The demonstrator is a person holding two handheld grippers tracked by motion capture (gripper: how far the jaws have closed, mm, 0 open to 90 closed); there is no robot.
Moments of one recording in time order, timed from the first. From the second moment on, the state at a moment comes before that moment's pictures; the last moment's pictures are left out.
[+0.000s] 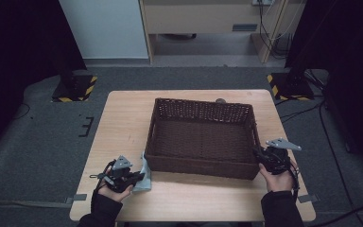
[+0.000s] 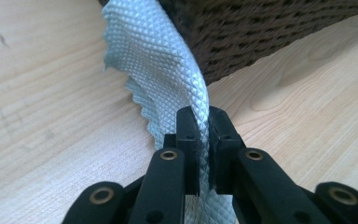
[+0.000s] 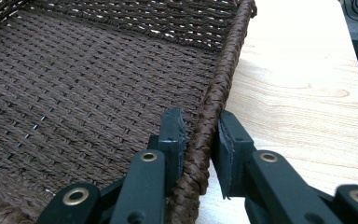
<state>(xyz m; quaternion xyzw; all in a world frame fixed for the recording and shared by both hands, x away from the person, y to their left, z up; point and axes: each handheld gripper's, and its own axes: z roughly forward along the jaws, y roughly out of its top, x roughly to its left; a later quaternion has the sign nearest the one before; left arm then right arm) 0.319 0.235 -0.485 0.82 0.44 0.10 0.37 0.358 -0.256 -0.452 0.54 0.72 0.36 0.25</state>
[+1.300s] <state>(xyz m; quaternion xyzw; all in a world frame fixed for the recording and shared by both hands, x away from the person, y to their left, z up) 0.351 0.313 -0.482 0.75 0.54 0.20 0.33 0.359 -0.259 -0.453 0.54 0.71 0.38 0.24</state>
